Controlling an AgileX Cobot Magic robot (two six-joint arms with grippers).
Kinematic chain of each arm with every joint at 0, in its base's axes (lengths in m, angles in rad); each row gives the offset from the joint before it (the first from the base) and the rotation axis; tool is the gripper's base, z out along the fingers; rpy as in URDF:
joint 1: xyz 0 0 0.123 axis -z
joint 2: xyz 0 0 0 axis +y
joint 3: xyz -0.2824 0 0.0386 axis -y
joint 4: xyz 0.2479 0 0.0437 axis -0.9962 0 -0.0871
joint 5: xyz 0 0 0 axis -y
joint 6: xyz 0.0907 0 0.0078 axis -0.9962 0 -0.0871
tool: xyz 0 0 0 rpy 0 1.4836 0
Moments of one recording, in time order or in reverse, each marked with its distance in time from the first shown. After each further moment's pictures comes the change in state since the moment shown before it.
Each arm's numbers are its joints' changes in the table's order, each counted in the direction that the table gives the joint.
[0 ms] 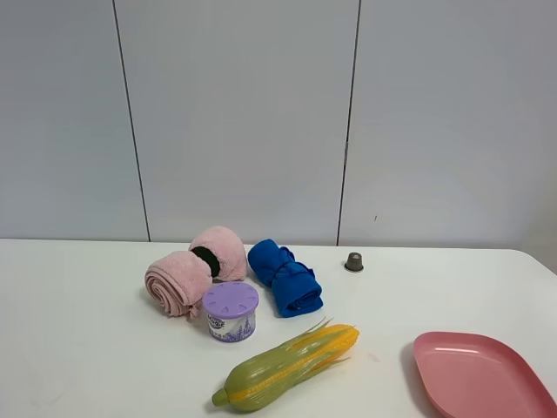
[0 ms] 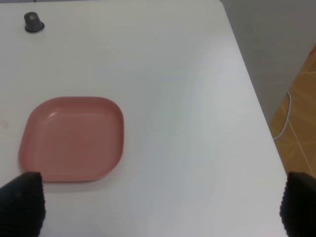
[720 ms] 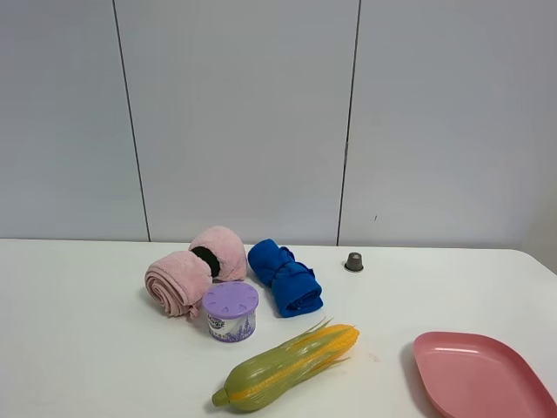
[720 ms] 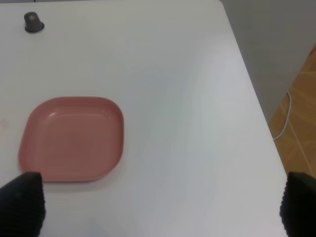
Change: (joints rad) left arm 0.000 0.000 0.000 0.000 0.000 0.000; right arm 0.000 0.000 0.000 0.000 0.000 0.000
